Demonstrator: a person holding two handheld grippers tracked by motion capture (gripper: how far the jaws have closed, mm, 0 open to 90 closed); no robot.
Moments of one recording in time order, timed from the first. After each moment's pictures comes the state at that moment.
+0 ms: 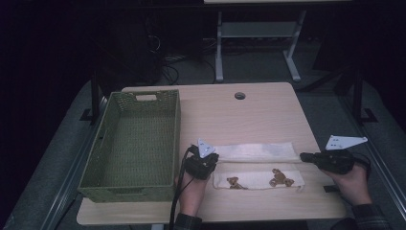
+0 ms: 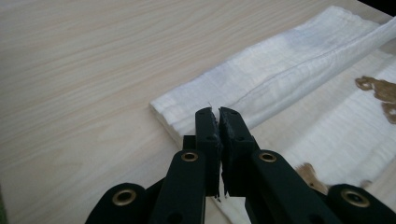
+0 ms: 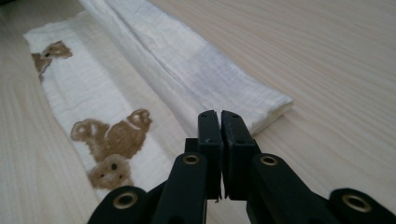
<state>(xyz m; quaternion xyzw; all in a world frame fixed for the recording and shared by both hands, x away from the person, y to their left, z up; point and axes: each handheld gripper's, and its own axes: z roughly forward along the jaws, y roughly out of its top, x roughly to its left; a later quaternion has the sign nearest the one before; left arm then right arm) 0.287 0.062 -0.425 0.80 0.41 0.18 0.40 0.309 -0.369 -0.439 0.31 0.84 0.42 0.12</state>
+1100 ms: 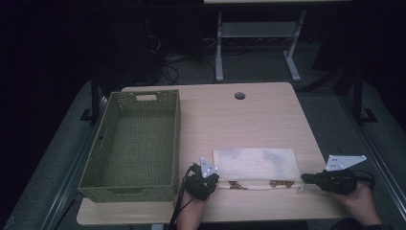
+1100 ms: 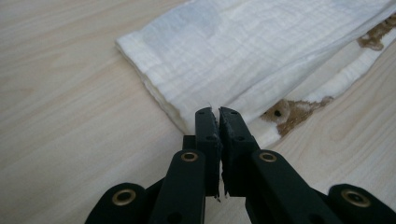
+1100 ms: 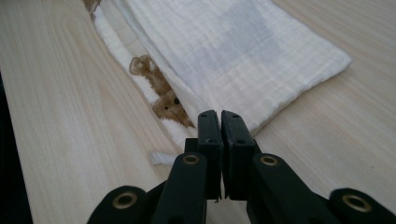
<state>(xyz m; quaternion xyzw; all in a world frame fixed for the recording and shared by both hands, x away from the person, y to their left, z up) 0.247 0.061 -0.448 0.83 0.40 0.15 0.35 0.265 -0.364 -0.458 0.30 0.87 0.39 0.08</state>
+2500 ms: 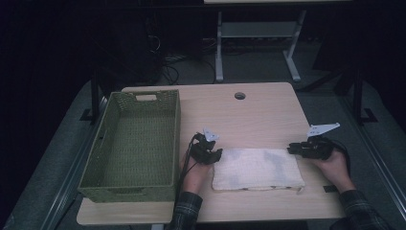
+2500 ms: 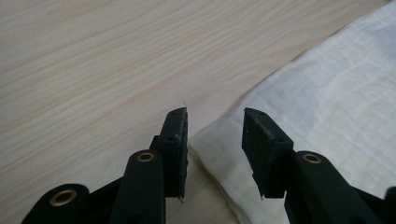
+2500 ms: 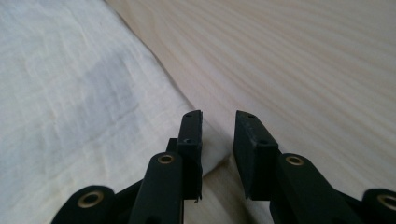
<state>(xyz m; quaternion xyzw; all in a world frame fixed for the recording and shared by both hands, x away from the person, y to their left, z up) 0.353 0.052 -0.453 0.83 0.41 0.16 0.35 0.379 -0.354 -0.475 0.34 0.86 0.38 0.09</state>
